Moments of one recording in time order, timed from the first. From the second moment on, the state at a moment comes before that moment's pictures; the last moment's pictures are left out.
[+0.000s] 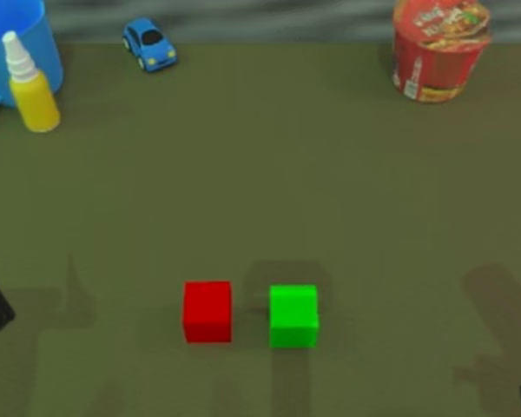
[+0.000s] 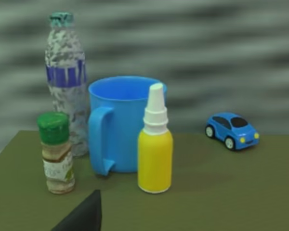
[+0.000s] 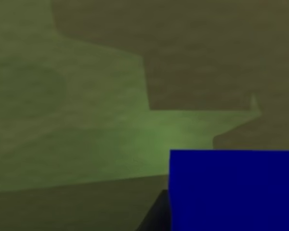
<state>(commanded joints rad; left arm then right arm) 0.02 0.00 0.00 0.00 0.00 0.00 0.34 1.06 0.55 -1.04 0.01 0.46</state>
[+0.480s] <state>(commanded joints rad) 0.02 0.00 0.00 0.00 0.00 0.00 0.37 1.14 0.63 -1.06 0.01 0.32</state>
